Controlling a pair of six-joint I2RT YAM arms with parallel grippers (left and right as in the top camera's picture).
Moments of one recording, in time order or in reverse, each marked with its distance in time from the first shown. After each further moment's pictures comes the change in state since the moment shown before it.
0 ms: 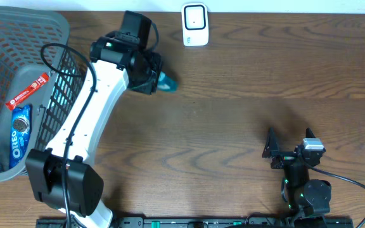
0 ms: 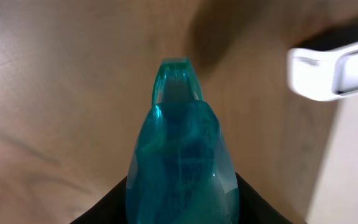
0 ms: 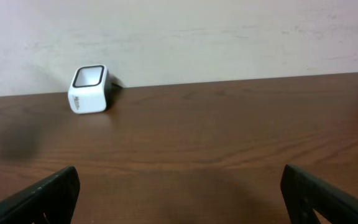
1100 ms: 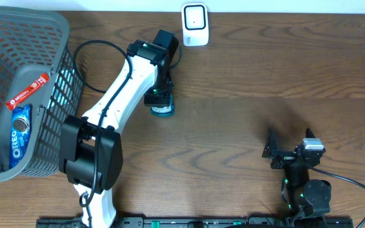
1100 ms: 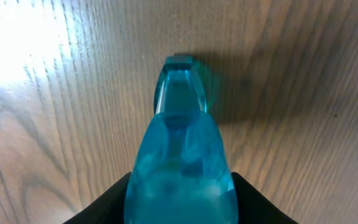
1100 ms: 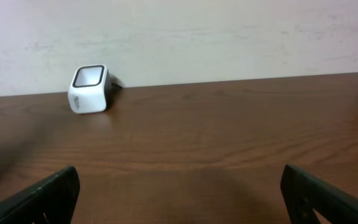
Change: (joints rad) left arm -0.100 0.210 0.015 -0.112 -0.140 -0.360; right arm 0.000 0.000 0.000 0.000 0.000 0.000
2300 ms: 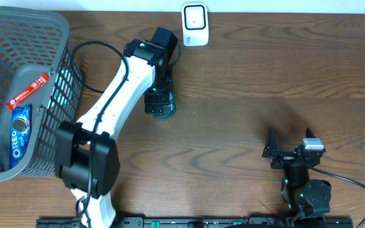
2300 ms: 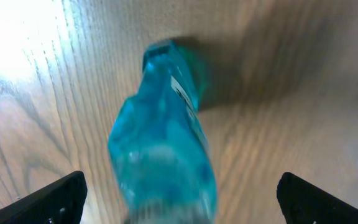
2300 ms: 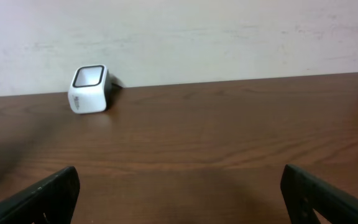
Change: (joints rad) left arm 0.001 -0.060 0.000 0.007 0.040 0.006; right arm 0.000 0.000 0.000 0.000 0.000 0.000
